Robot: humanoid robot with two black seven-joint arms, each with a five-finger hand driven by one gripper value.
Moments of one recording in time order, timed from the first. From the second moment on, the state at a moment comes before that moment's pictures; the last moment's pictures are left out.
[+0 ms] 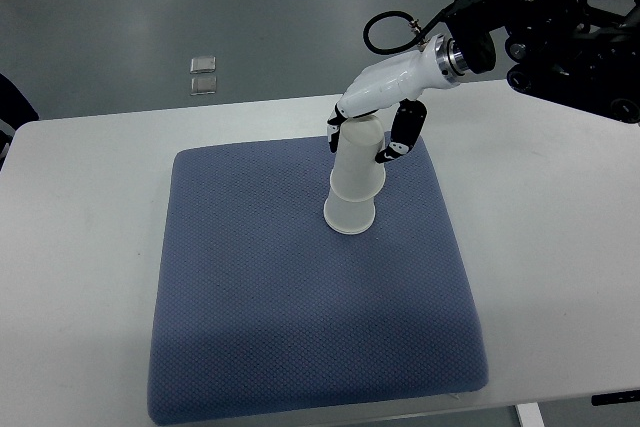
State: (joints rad) left arm -0.01 0.00 -0.06 -0.15 -0.05 0.04 -0.13; right arm 1.56 -0.41 -0.22 1.06 -1.45 0.36 0.47
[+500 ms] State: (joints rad) left arm -0.01 0.00 -0.06 -0.15 -0.05 0.04 -0.13; right arm 1.55 -0.39 -0.21 1.06 -1.44 0.34 0.47
